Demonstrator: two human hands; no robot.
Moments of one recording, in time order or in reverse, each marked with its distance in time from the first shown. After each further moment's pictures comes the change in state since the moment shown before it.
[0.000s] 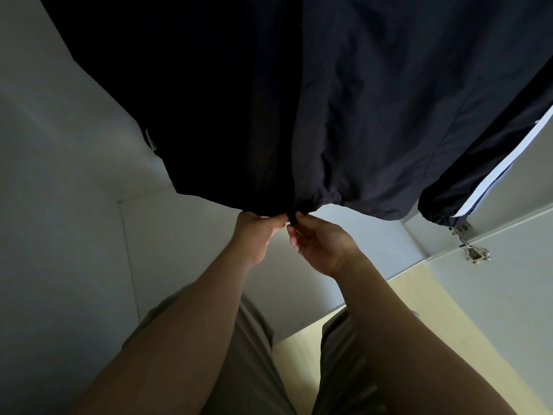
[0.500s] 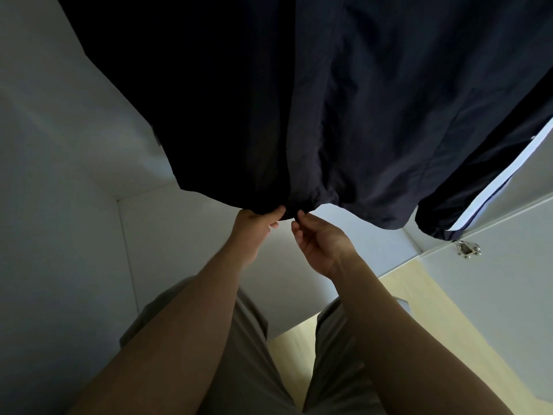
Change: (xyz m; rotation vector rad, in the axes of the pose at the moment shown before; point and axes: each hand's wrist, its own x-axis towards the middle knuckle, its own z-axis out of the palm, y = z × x) left_hand -0.006 0.007 -0.006 0.120 0.052 -0.079; right_hand -0.015 0.009 0.004 0.082 0.063 -0.074
